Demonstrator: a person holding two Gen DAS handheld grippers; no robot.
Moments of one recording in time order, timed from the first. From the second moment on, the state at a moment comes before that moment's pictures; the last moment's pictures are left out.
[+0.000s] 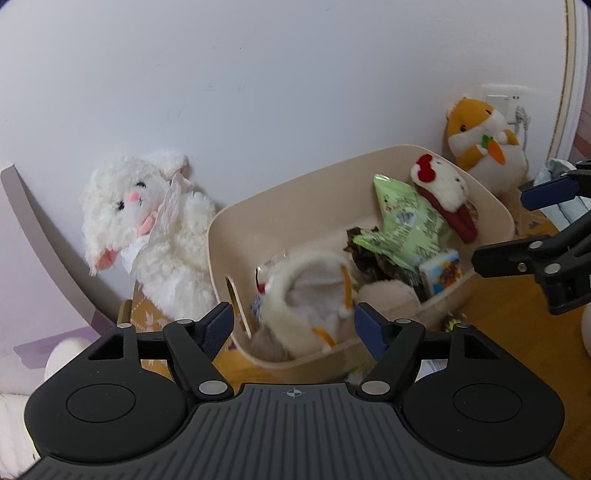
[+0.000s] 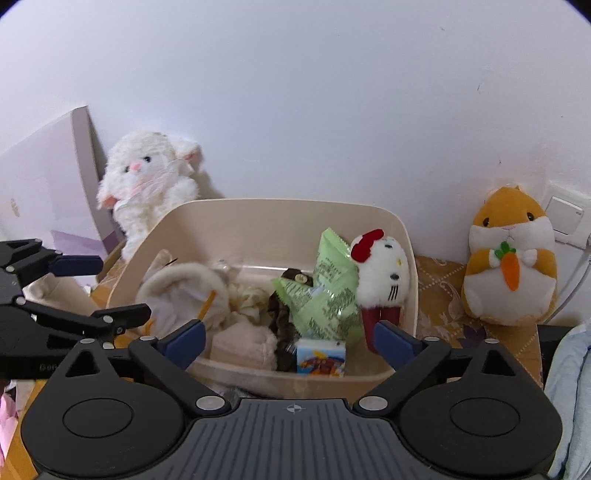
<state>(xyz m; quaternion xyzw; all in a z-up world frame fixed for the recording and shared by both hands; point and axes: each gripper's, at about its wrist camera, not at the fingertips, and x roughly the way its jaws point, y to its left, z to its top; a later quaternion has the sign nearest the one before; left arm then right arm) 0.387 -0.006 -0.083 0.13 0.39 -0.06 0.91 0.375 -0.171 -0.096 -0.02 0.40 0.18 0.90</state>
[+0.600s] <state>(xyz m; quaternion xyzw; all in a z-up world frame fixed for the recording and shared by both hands) 0.285 0.002 -0.110 0.17 0.42 -0.16 0.88 0.262 -0.182 -0.133 -0.04 0.47 0.20 0.86</state>
